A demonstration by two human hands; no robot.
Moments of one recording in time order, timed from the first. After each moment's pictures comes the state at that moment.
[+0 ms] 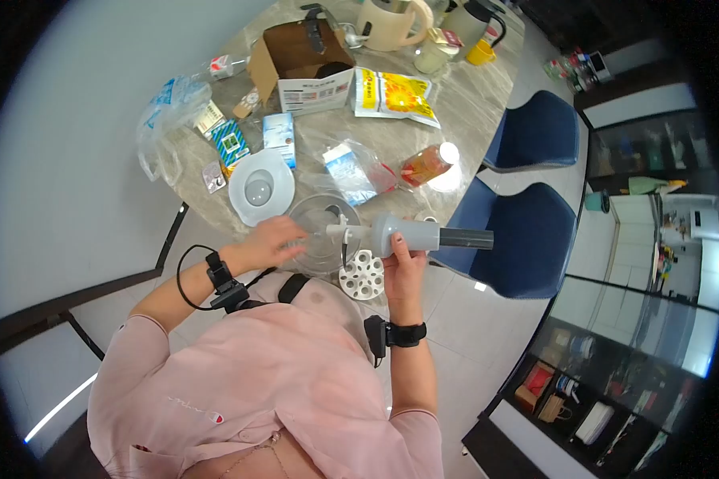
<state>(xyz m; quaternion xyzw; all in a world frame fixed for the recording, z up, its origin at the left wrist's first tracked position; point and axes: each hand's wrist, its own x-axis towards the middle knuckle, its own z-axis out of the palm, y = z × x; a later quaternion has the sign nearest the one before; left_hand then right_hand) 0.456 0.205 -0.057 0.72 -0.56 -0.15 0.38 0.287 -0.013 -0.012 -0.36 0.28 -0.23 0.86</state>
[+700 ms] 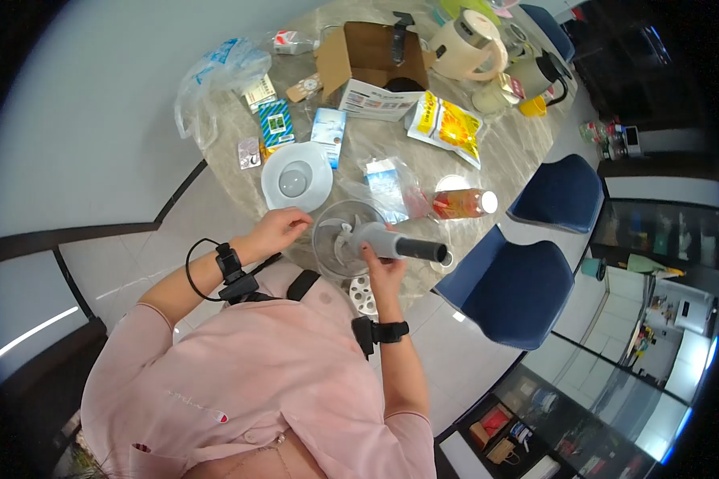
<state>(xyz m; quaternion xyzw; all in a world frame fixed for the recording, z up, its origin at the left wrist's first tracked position) 0.463 0.239 -0.078 0.79 -0.33 -0.20 0.49 0.332 0.021 -0.061 -0.66 0.24 -0.13 0.70</state>
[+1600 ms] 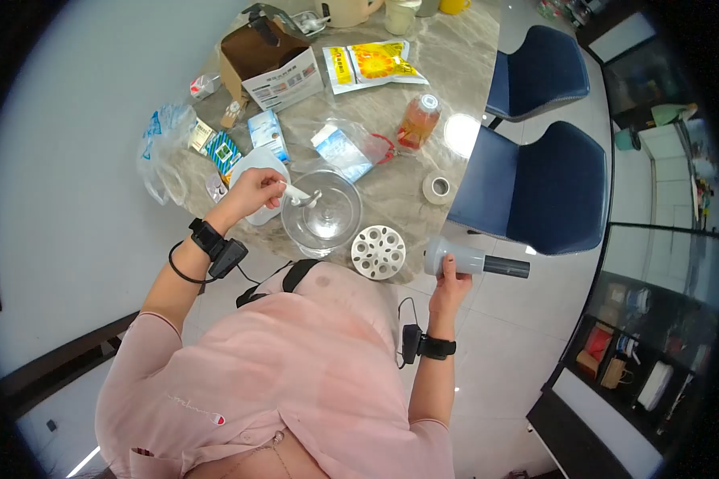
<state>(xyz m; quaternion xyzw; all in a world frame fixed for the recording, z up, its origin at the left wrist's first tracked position) 0.515 0.165 -0.028 0.78 -0.30 -0.42 0.35 0.158 -0.030 -0.083 -0.39 0.46 -0.39 0.70</state>
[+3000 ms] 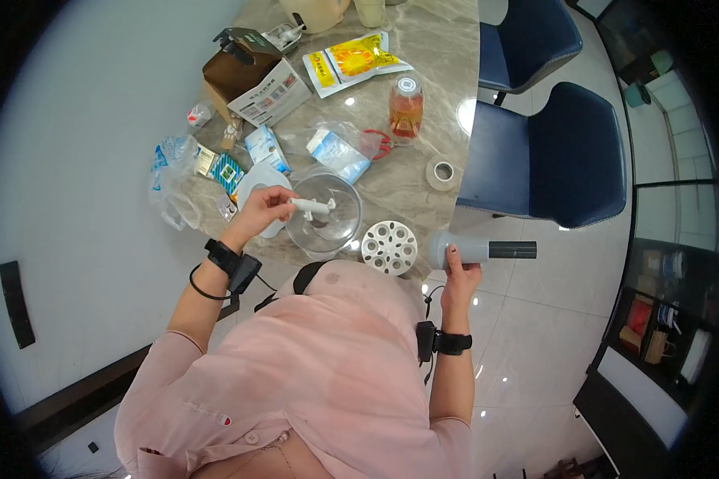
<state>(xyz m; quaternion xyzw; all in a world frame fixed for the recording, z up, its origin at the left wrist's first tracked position) 0.499 0.157 -0.040 0.70 -0.29 -0.47 0.45 0.152 -0.024 -0.092 -0.34 0.49 -0.37 0.71</state>
